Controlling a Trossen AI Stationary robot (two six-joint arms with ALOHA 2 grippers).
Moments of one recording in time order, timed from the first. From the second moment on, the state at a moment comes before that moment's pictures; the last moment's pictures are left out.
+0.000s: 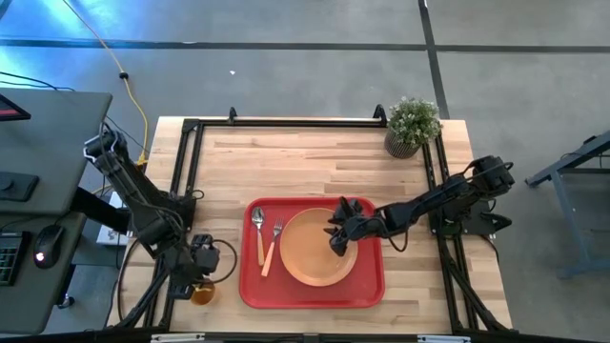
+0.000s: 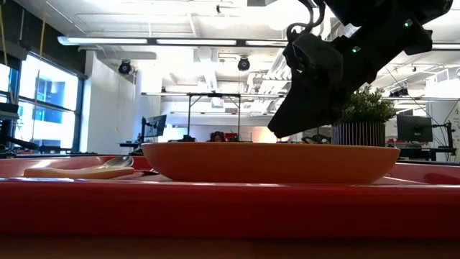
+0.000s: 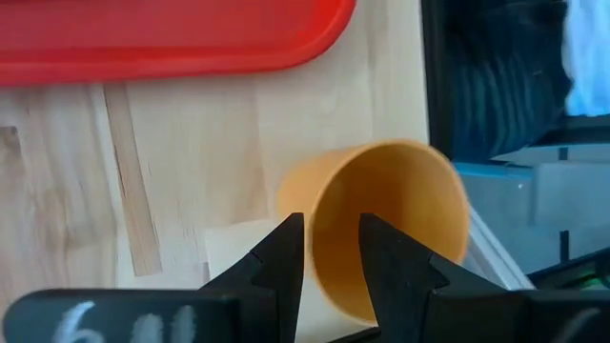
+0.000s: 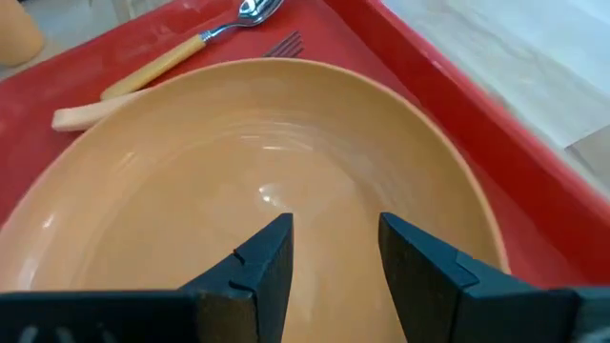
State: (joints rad) left arm -0.92 1.15 0.81 -0.77 0.01 -0.84; right arm 0.28 1.64 0.75 0.16 0.38 0.61
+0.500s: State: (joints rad) left arm -0.92 1.27 0.81 -0.74 0.02 -0.90; right arm 0.20 1.64 0.75 0.16 0.36 0.54
